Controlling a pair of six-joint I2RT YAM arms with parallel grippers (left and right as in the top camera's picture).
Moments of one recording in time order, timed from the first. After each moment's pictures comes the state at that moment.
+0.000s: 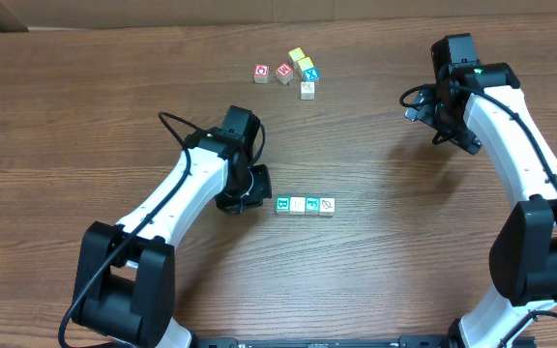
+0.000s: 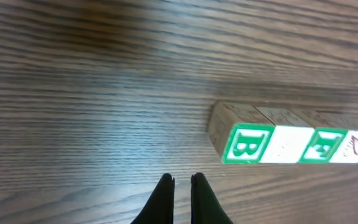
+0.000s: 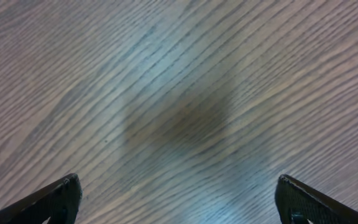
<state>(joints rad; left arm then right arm) -0.34 1.74 1.17 -0.92 0.20 -0.49 0.09 1.88 1.58 -1.01 0.22 0.70</state>
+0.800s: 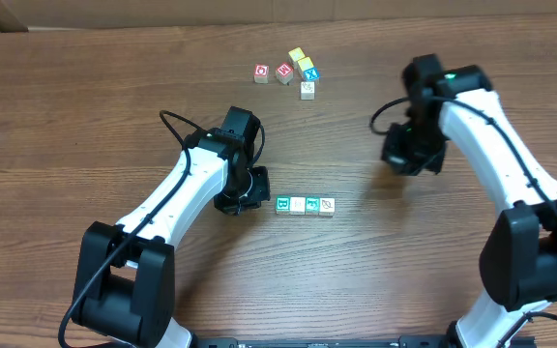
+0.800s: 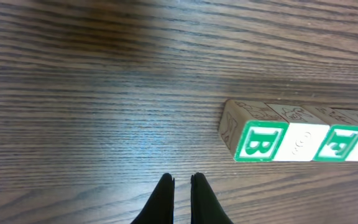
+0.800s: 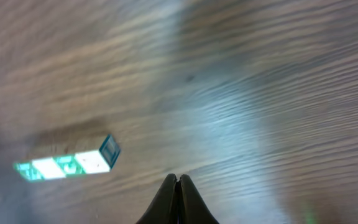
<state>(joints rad) -0.34 1.74 1.17 -0.94 0.17 -0.46 0.23 1.88 1.57 -1.32 -0.17 0.54</state>
